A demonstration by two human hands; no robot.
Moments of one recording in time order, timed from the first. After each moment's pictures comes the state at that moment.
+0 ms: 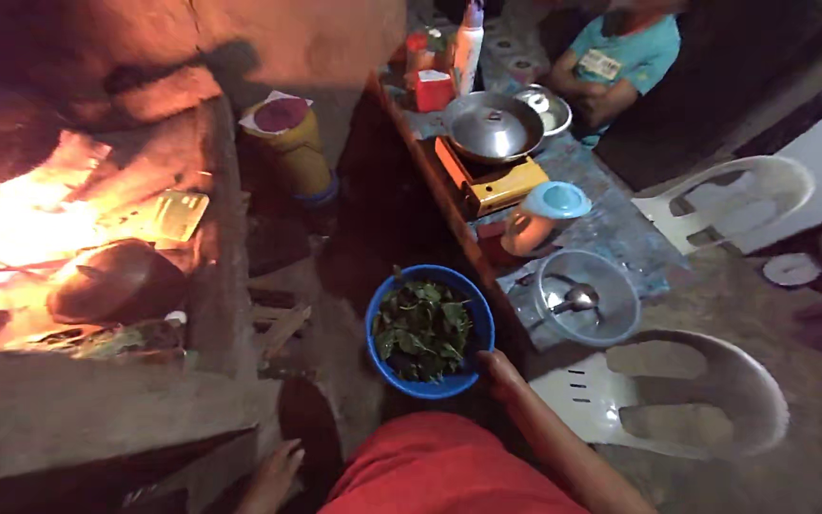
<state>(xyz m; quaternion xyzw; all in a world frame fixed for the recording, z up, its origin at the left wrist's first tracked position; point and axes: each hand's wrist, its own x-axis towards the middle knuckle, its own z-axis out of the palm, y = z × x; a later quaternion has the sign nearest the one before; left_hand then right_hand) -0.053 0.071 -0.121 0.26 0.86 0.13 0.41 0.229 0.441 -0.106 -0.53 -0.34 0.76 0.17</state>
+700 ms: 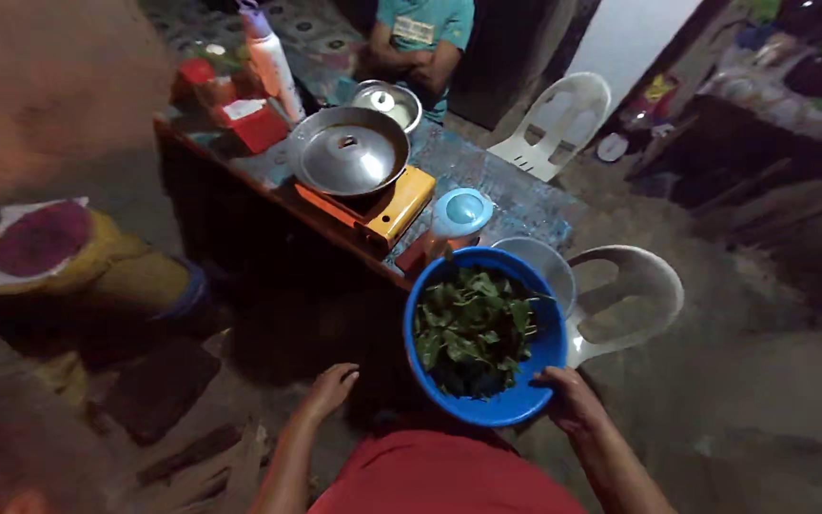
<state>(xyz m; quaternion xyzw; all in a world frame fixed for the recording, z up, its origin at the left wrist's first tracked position) -0.157 0.522 -0.111 0.60 0.66 0.00 0.45 0.258 0.478 -0.005 -0.64 -0.14 0.60 0.46</state>
